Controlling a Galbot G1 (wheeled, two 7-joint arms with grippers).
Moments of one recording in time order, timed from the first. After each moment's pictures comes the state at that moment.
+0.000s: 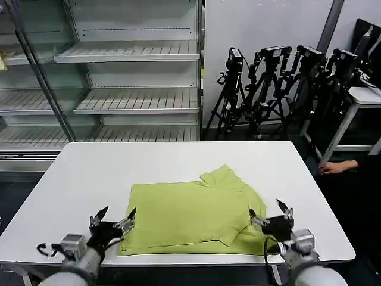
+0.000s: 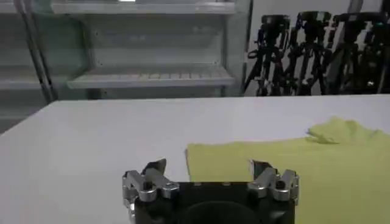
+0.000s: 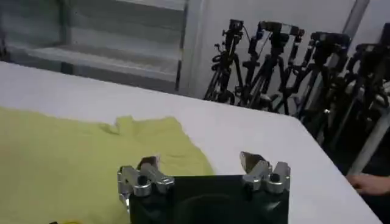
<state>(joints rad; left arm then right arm) 1.45 -1.07 -0.52 -2.25 -0.56 0.58 -0.27 -1.26 0.98 0.33 2.18 0.51 -0.56 0.34</state>
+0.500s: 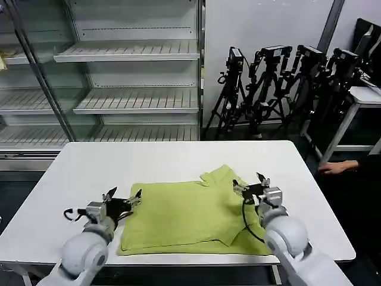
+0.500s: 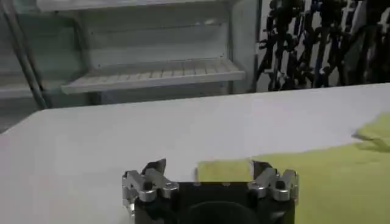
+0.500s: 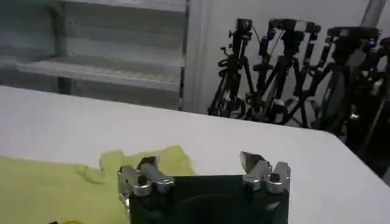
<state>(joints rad) 1.11 -1.05 -0.32 -1.95 -0.56 0.58 -0.32 -0.86 1.06 0.10 1.84 0.59 -0.57 0.37</state>
